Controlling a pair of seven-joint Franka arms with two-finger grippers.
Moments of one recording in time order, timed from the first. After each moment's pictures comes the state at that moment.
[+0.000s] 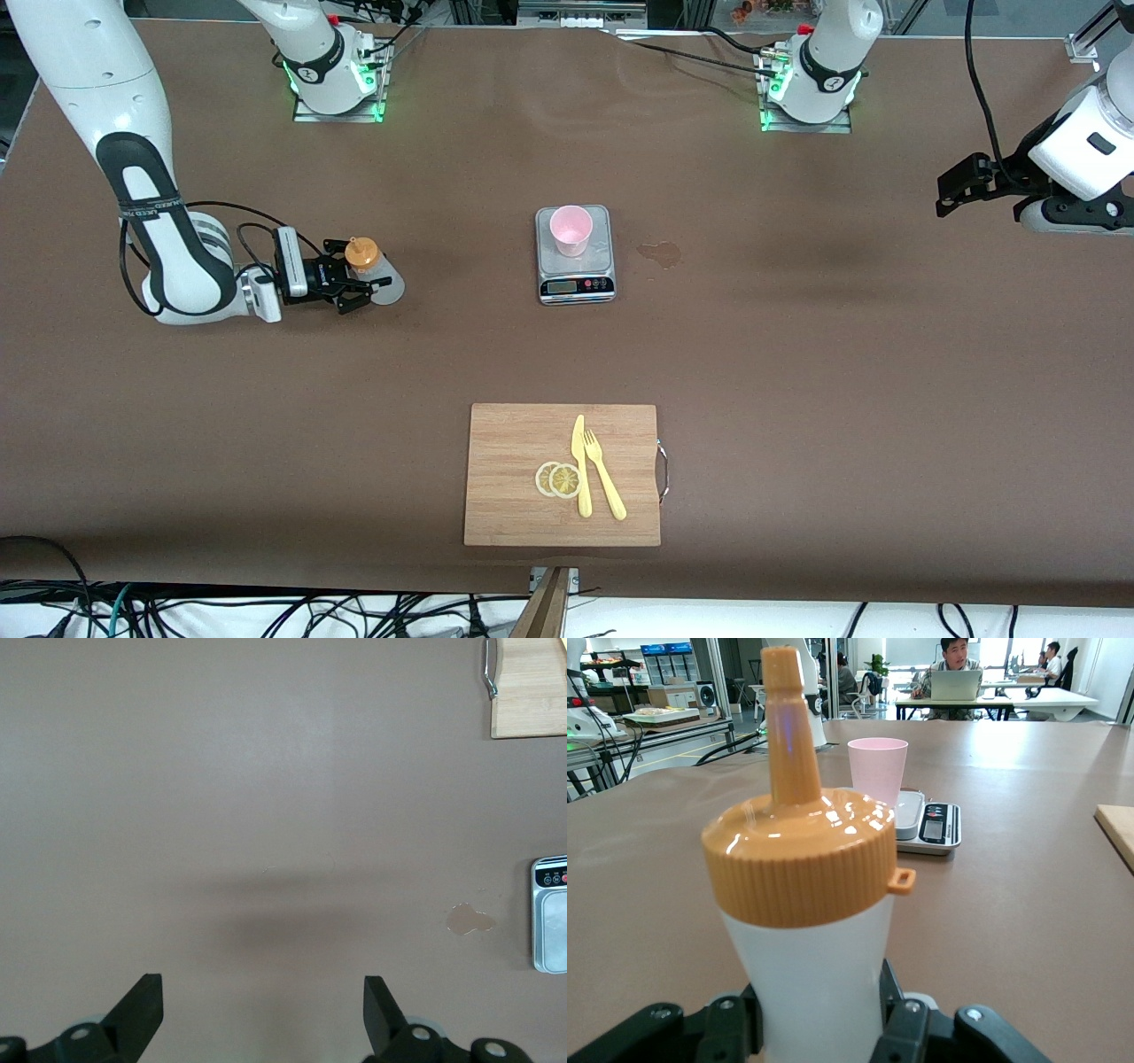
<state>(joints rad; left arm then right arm) -0.09 -0.05 0.05 -1.68 0.01 1.57 -0.01 -0.10 0.61 0.02 -2.02 1.01 1.71 -2.65</state>
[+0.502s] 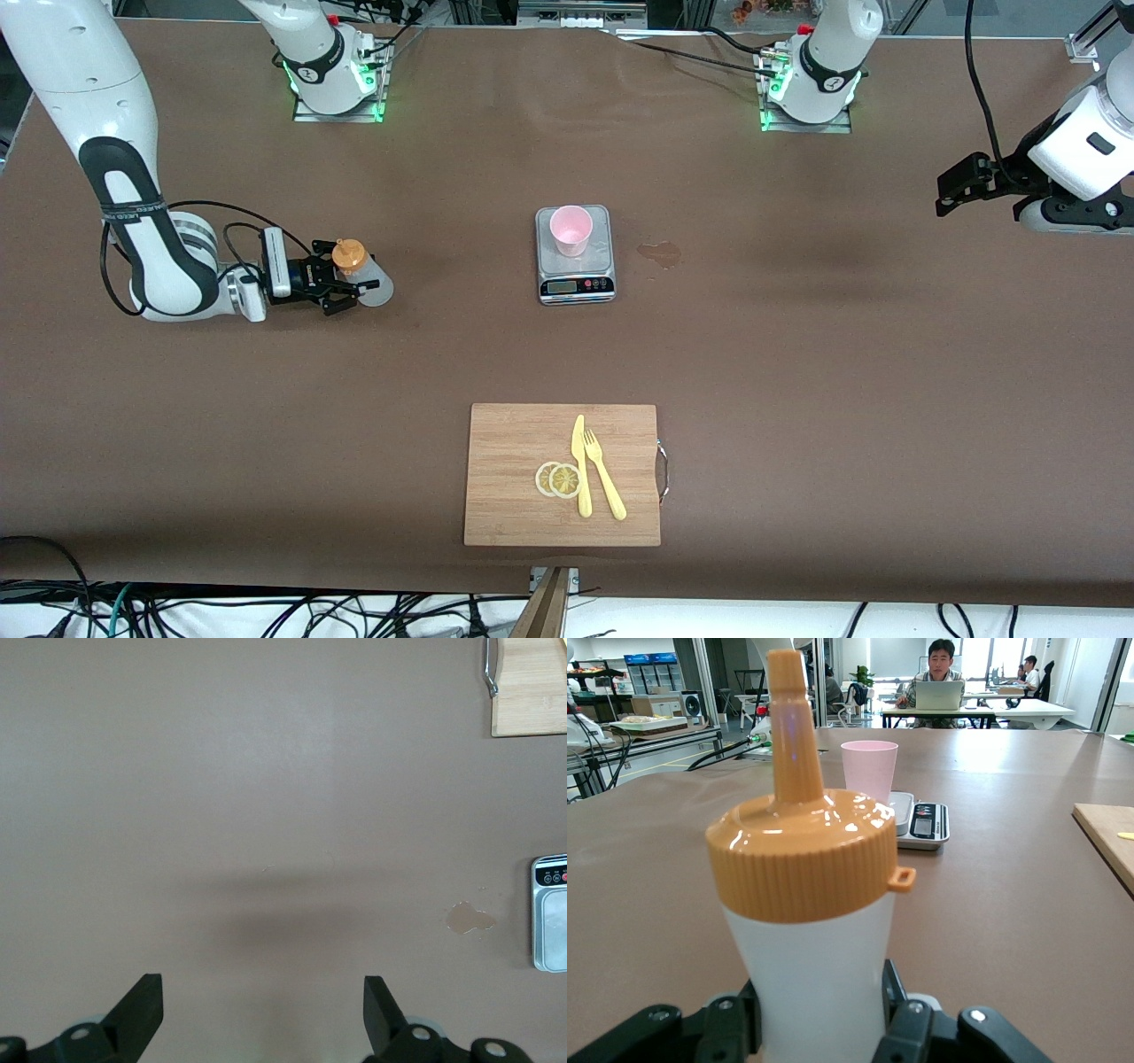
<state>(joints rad) -0.09 -0.05 0.05 -1.68 0.01 1.57 -0.01 -0.15 0.62 0.02 -2.02 1.01 1.69 -2.66</state>
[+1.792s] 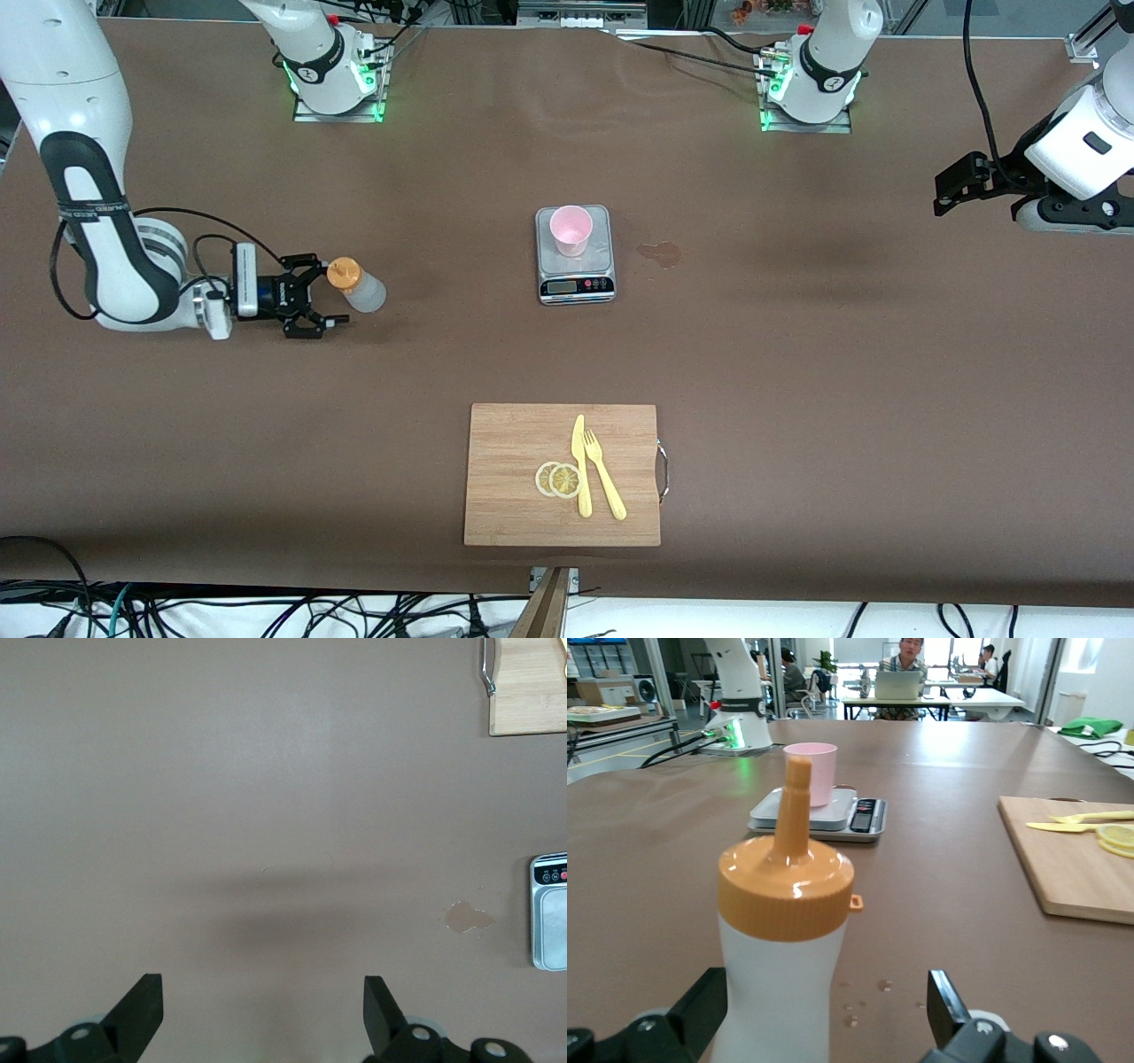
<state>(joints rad) -0.09 -0.05 0.05 -1.68 0.01 1.57 -0.01 -0.20 0.62 0.02 -1.88 1.03 1.69 -2.54</state>
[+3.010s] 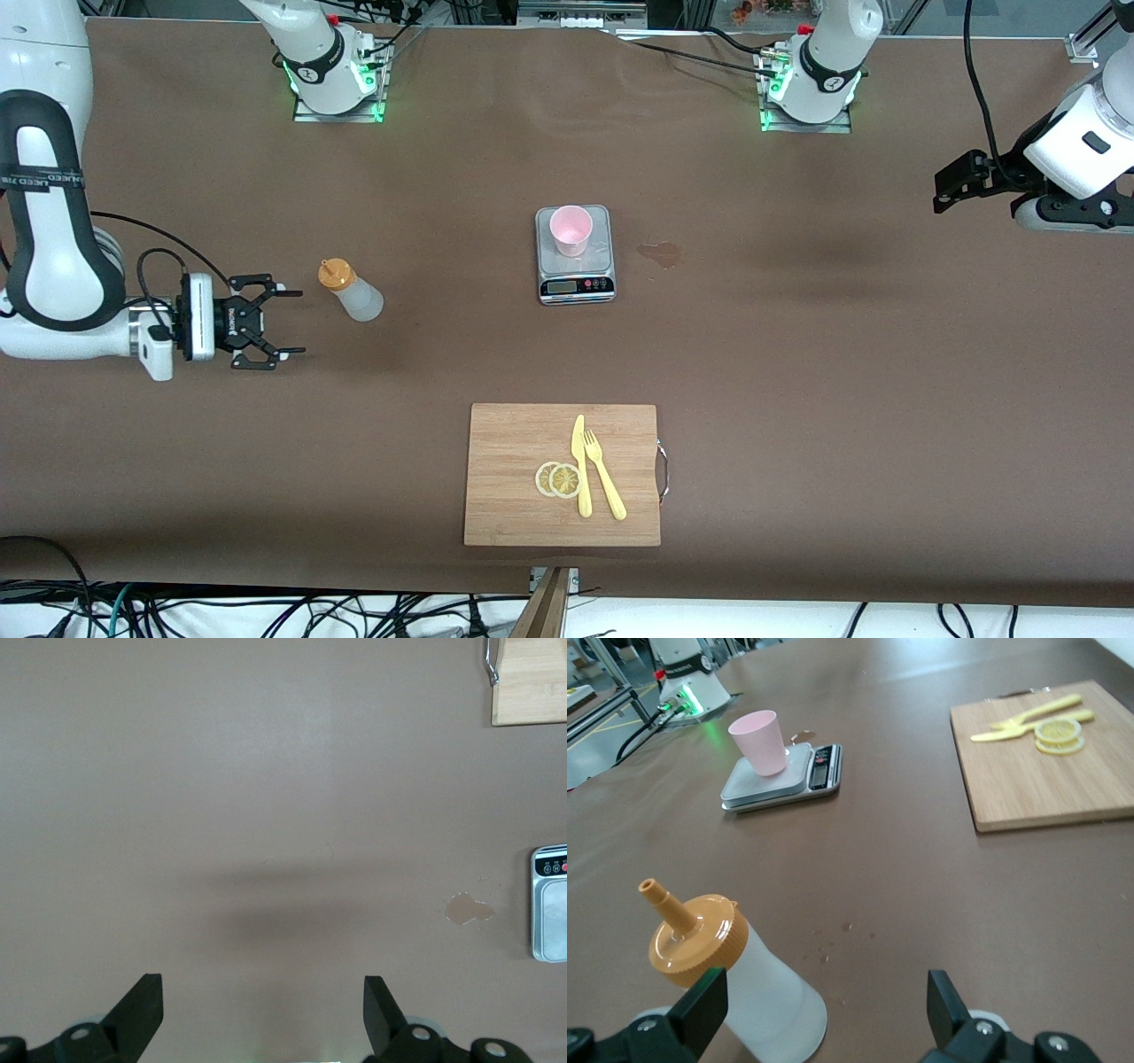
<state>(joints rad) -0.09 -0.05 0.05 -1.68 0.01 1.54 -0.01 -0.19 0.58 0.03 -1.64 0.78 1.69 -2.00</state>
